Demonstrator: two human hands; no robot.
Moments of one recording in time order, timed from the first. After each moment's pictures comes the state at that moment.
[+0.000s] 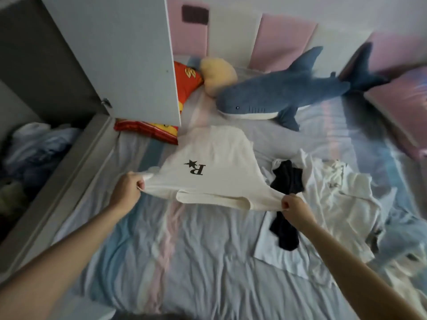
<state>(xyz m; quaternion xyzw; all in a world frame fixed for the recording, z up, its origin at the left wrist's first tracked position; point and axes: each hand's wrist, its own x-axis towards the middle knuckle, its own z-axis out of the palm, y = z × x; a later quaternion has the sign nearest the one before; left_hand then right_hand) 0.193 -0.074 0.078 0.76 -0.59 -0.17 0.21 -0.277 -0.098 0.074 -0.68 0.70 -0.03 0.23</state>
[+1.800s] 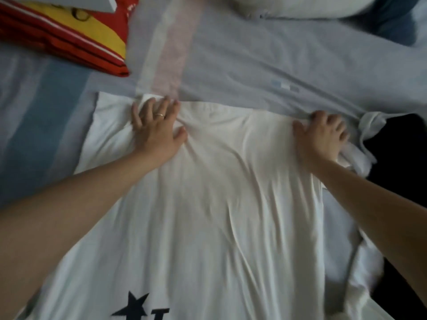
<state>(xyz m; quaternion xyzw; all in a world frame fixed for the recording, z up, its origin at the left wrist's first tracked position) 0.101 -0.364 -0.335 0.72 -0.69 0.03 0.04 -0.225 -0.399 -0.311 -0.58 0.81 -0.13 0.05</state>
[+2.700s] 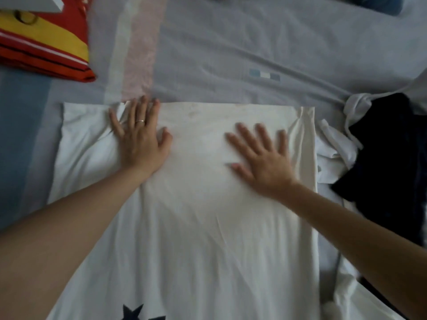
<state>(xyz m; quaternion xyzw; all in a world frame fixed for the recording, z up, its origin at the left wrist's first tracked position) 0.082 -0.370 -0.341 0.72 -0.69 0.04 0.09 -0.200 -0.338 -0.332 -0.83 0.55 0.01 0.07</state>
